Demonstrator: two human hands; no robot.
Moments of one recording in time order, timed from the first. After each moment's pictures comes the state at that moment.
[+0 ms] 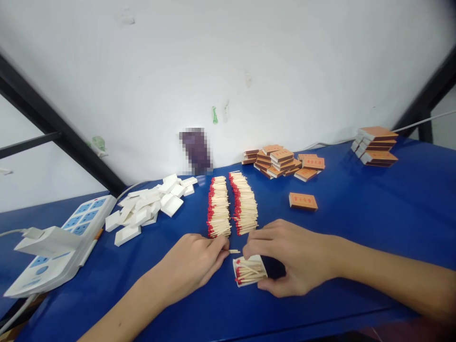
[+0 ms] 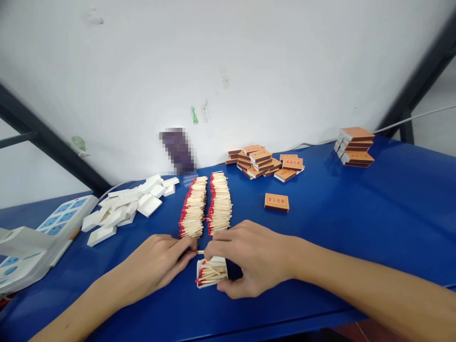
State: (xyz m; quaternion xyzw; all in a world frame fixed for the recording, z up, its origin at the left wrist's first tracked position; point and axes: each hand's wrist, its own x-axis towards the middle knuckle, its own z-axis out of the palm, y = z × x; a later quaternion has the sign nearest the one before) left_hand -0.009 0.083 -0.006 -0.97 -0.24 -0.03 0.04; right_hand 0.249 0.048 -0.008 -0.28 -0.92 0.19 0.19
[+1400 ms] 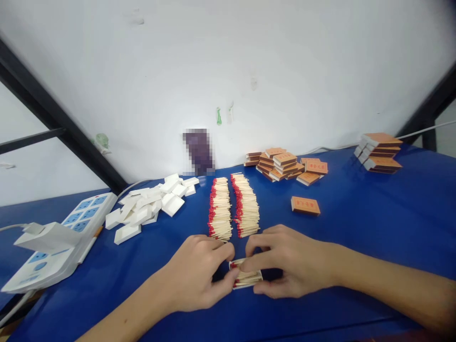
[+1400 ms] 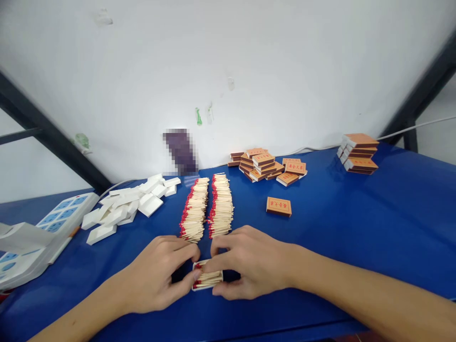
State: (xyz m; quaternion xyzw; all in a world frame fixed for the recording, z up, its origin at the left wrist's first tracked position) left_hand 0.002 0.071 0.000 -0.96 -0.26 -0.08 -0.09; right_hand 0.248 0.049 -0.014 -0.26 -0.93 0.15 0.20
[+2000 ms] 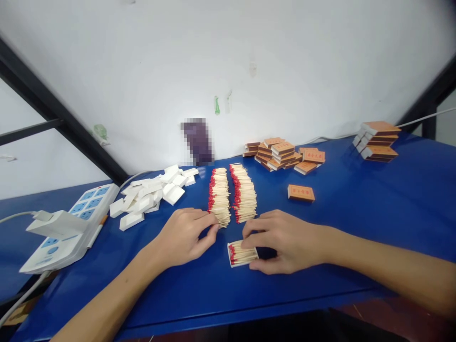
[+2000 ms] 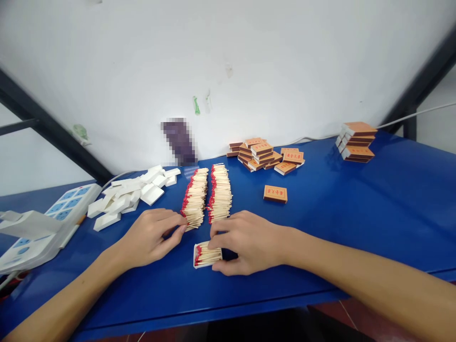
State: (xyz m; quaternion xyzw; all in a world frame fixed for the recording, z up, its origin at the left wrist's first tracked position) left_hand -0.016 0.095 0.008 -0.96 -0.23 -0.17 0.00; right_hand 0.249 0.049 -0.013 -0.26 -0.94 0.13 0.19
